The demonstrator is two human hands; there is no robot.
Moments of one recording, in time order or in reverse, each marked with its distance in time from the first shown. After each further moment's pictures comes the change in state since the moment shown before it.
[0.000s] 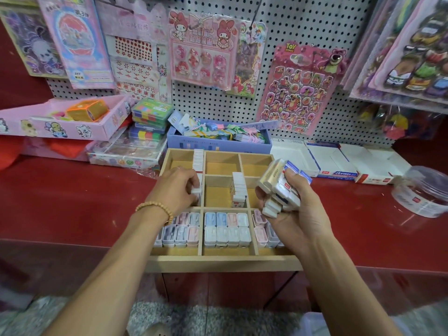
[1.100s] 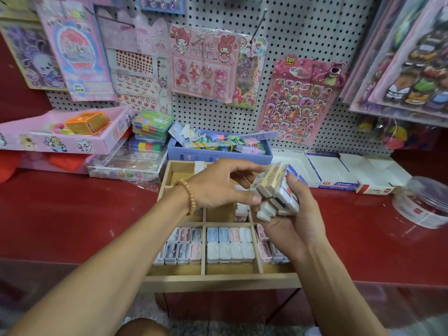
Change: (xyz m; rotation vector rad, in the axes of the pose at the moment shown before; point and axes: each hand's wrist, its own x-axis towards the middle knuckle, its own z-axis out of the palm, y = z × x) left_hand 0.033 0.067 -0.024 -0.637 -0.382 0.302; right_hand 0.021 0.003 0.008 0.054 -0.146 0.043
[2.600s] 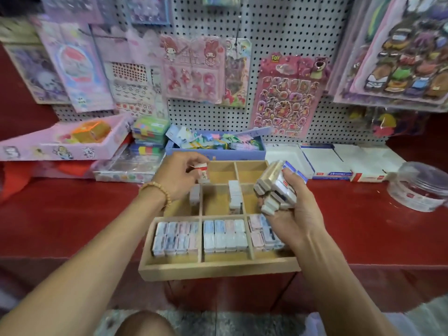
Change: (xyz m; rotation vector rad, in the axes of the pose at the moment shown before) left_hand -0.023 -0.007 -0.020 0.298 0.434 -0.236; right_hand -0.016 -0.016 -0.013 0.033 0.196 -0.036
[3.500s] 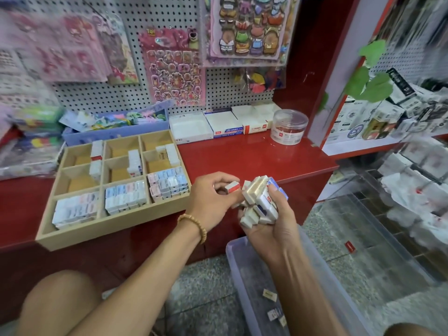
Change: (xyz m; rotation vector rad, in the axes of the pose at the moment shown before) left_hand -0.157 0.153 0.203 -0.488 -0.222 0.044; right_hand -0.163 -0.042 -0.157 0.239 0.130 -0.138
